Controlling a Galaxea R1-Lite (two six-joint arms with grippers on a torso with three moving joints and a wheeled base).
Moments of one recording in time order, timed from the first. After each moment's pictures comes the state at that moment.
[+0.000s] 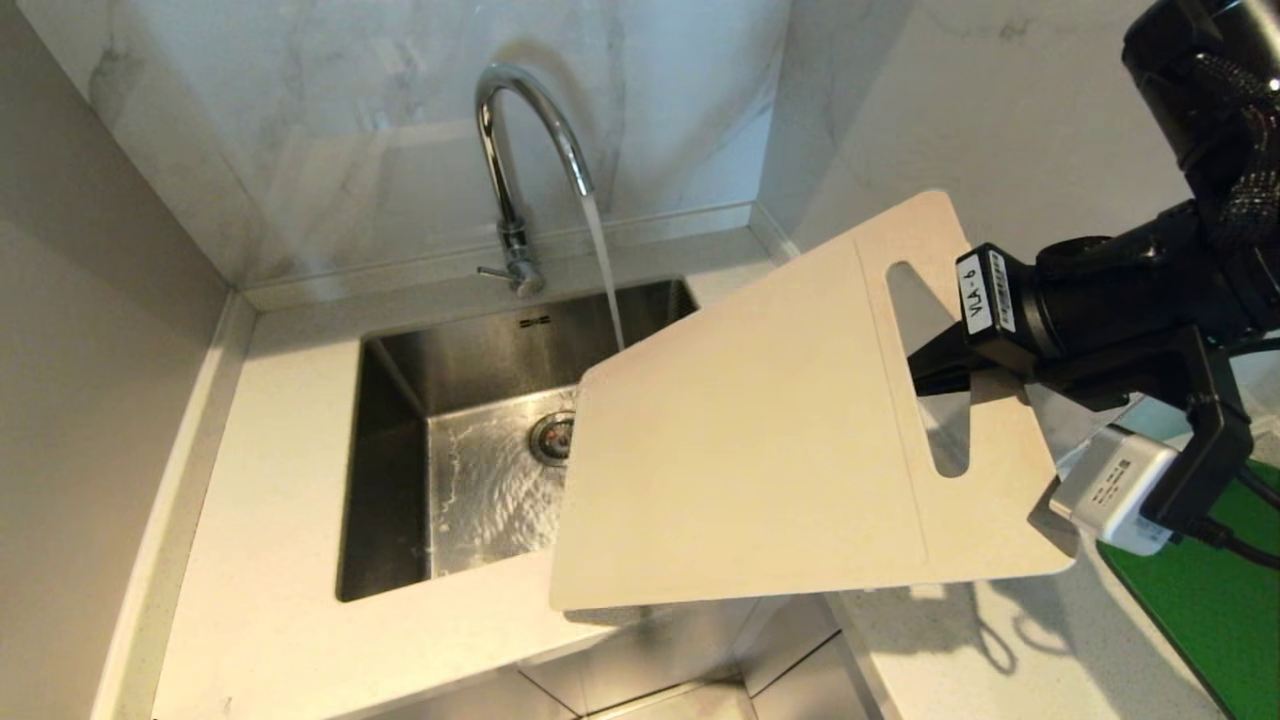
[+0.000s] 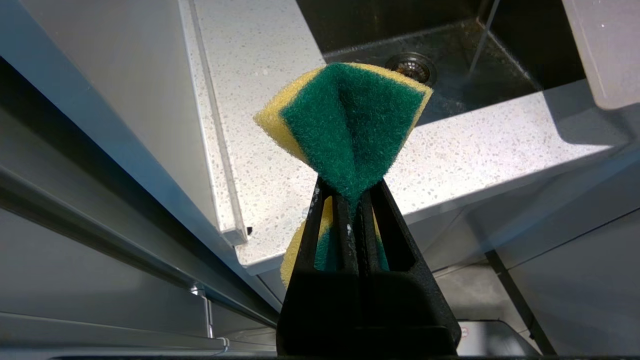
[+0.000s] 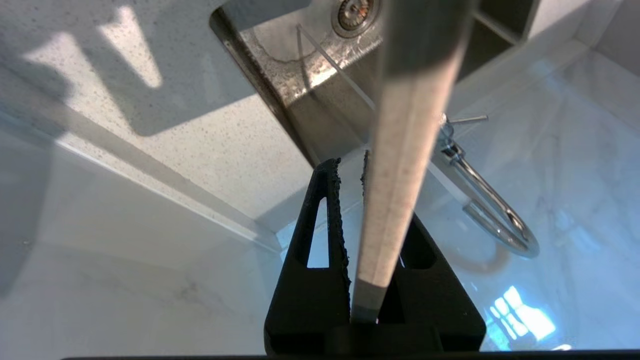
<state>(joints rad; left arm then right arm) -0.01 0.00 0.00 -0.01 0.00 -0.01 0.26 1.57 -1.75 0.92 0.28 -2.72</state>
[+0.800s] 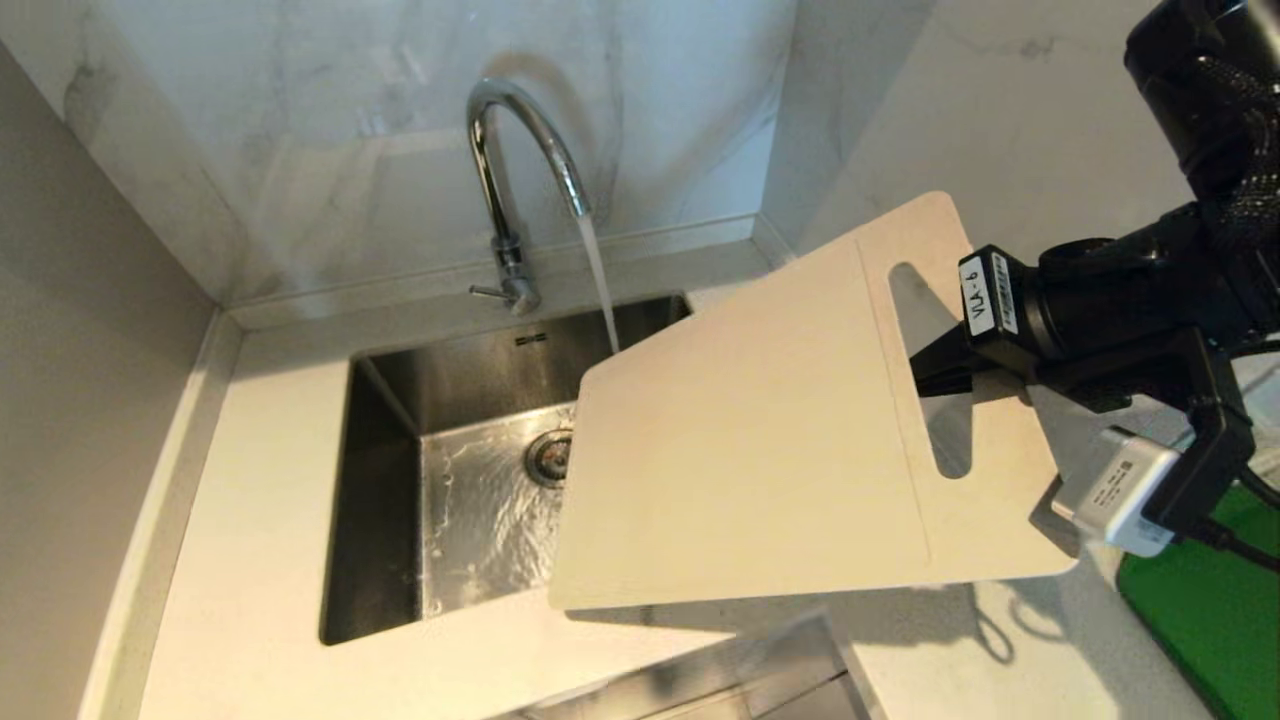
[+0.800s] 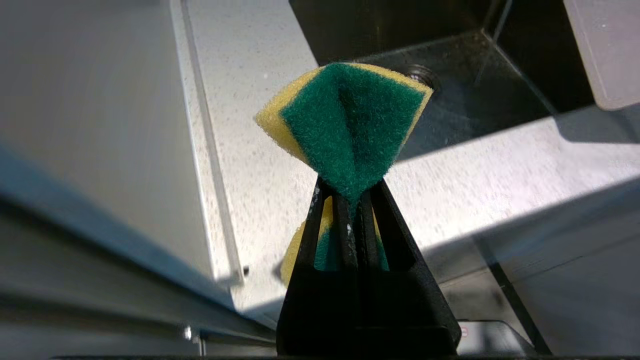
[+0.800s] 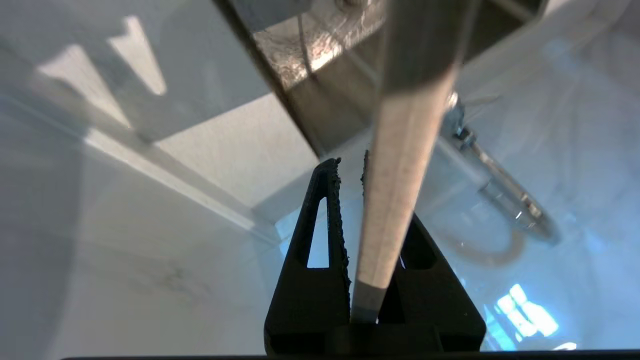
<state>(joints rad) -0.01 0.00 0.00 -0.01 0.00 -0.01 0.26 1.56 -1.74 0.92 0.28 -2.72</state>
